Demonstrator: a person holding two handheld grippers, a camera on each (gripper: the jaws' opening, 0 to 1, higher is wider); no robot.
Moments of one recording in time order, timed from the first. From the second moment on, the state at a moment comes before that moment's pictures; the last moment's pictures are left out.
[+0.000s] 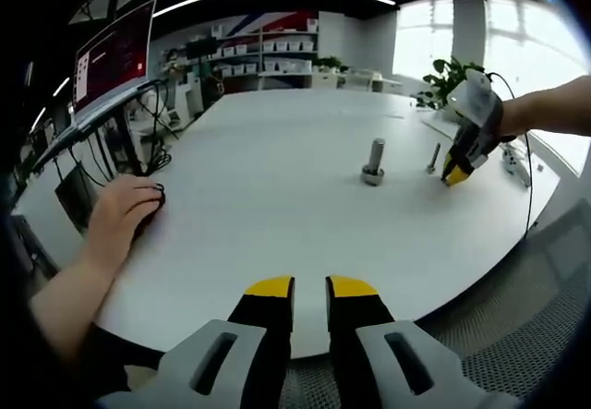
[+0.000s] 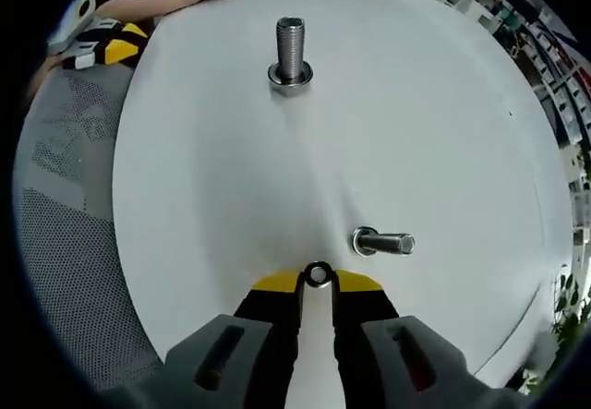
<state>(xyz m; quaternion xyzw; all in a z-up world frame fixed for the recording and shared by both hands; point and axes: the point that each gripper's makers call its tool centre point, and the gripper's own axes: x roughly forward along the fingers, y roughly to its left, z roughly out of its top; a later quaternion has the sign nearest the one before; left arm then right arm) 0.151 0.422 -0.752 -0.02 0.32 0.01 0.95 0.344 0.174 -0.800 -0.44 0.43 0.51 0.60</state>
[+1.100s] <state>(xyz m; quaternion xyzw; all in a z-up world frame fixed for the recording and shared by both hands) 0.150 0.422 -0.754 -0.02 0.32 0.00 0.95 0.337 0.173 -0.773 -0.41 0.36 0.48 0.69</state>
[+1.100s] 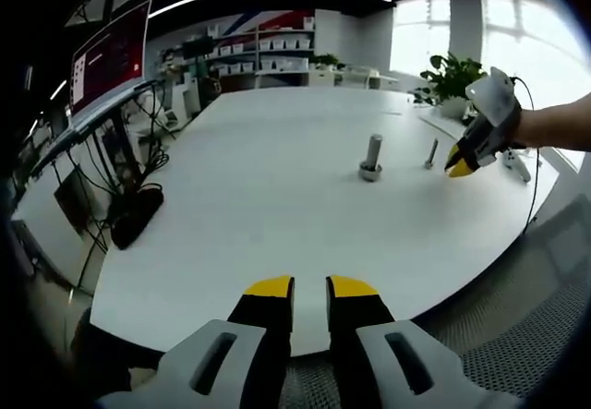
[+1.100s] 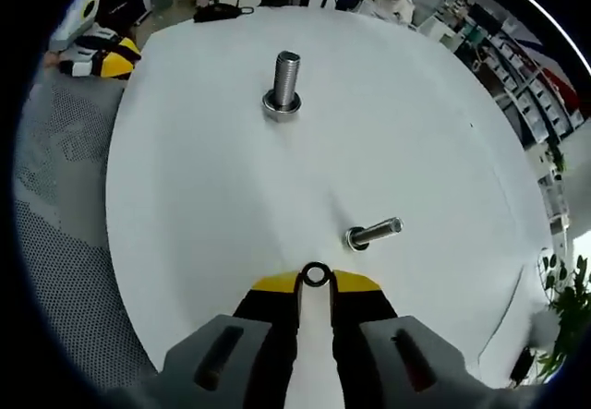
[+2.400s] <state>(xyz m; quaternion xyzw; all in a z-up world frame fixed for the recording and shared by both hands) 0.151 0.419 -0.750 -0.02 0.31 -0.01 0.95 0.383 0.182 -0.722 -0.39 0.33 0.49 0.71</state>
